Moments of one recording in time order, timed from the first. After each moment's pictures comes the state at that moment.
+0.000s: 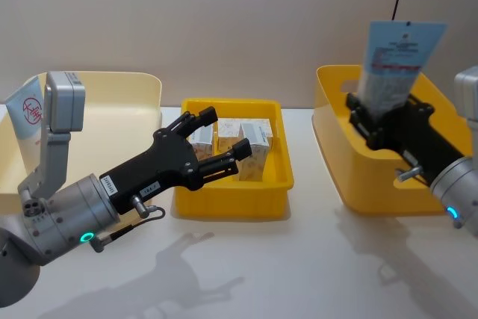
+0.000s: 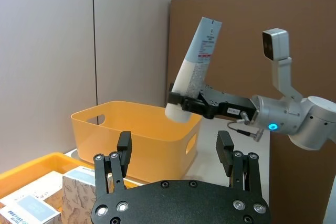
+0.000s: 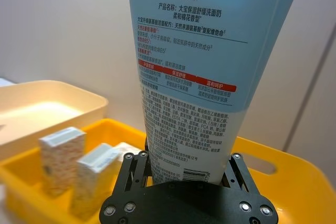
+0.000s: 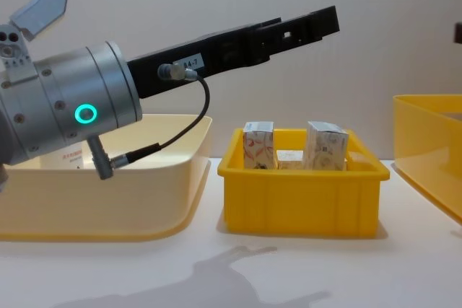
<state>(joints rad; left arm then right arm) -0.41 0.31 0.42 -1.50 -0.68 0.02 -0.75 0.15 0.52 -0.16 -1.75 0.36 0.06 0.19</state>
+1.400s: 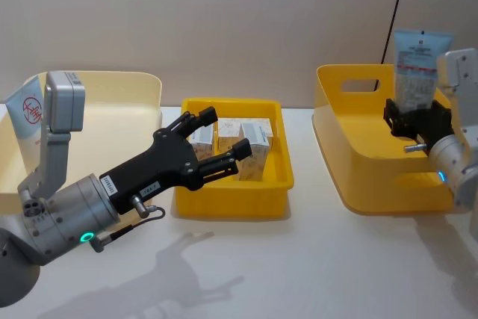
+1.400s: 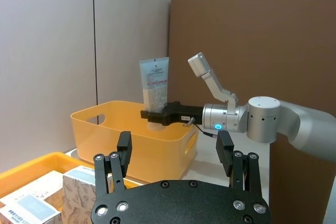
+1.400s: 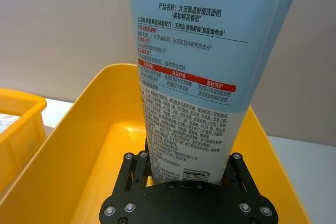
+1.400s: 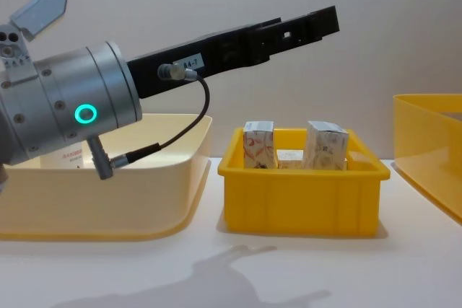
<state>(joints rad) -0.41 0.31 0.42 -1.50 -0.68 0.02 -0.75 0.43 0.38 -0.15 -1.34 0.22 0.28 0.00</state>
